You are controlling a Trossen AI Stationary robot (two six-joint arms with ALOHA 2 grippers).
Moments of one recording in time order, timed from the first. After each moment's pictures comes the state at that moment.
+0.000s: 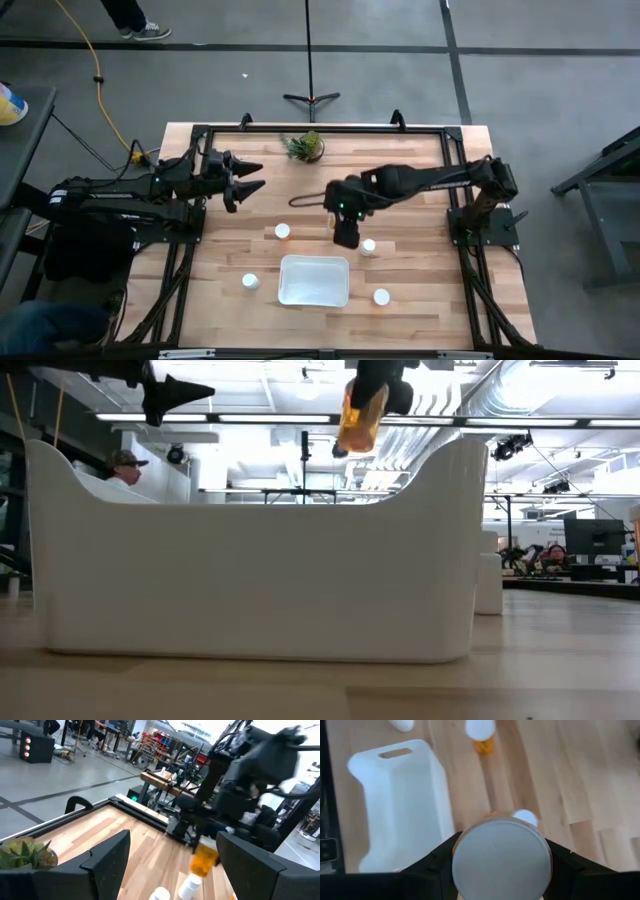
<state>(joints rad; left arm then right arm) 0.07 0.56 0.49 0.08 -0.18 -0.40 0.10 1.78 1.72 -1.03 0.00 0.35</state>
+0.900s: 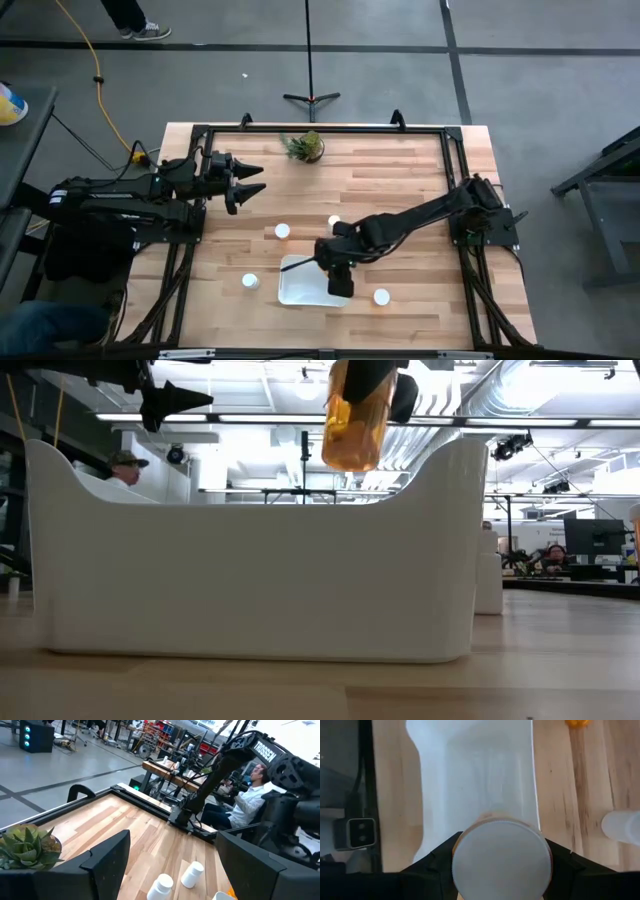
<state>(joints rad) 0.07 0.56 0.49 0.03 -0.17 -0.40 0.33 1.95 1.72 -0.89 -0.01 0.47</state>
